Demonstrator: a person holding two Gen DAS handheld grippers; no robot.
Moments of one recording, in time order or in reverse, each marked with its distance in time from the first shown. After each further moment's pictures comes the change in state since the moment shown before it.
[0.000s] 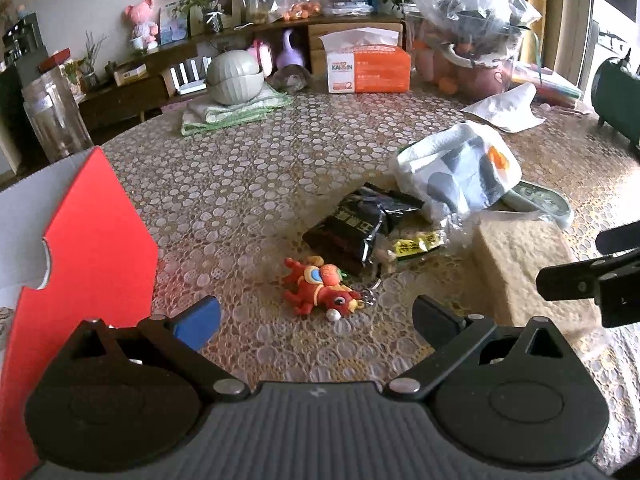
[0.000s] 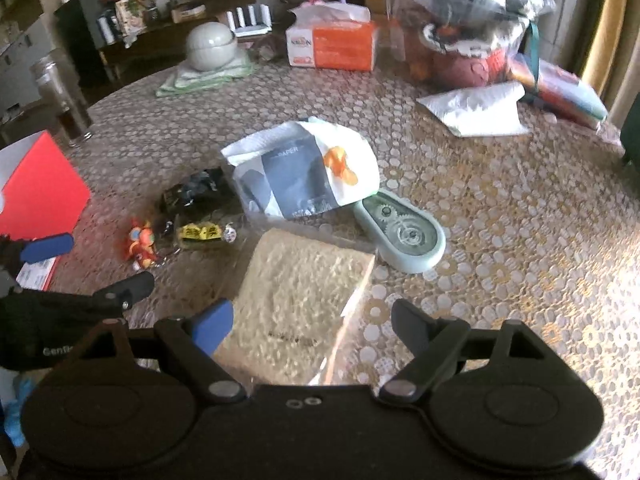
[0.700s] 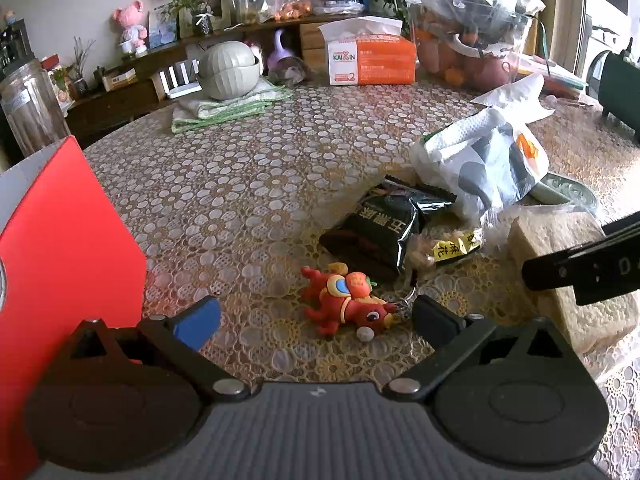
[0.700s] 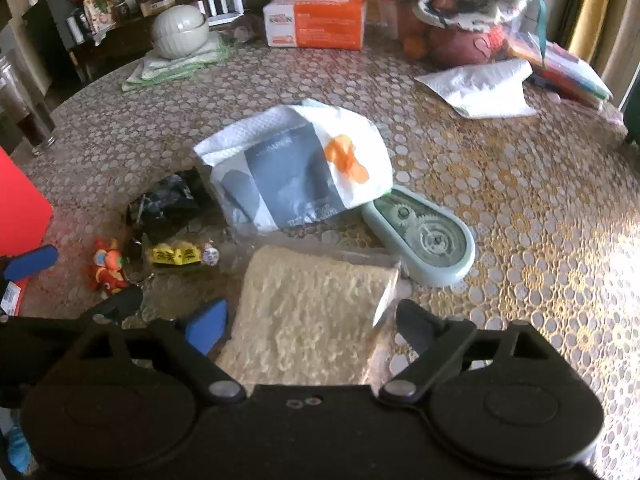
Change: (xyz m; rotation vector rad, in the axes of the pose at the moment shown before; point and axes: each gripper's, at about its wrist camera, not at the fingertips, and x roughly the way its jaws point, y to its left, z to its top) left arm 0.034 0.015 -0.001 0.032 -0.013 -0.025; right arm 0.037 0.008 0.012 0.064 0.033 -0.059
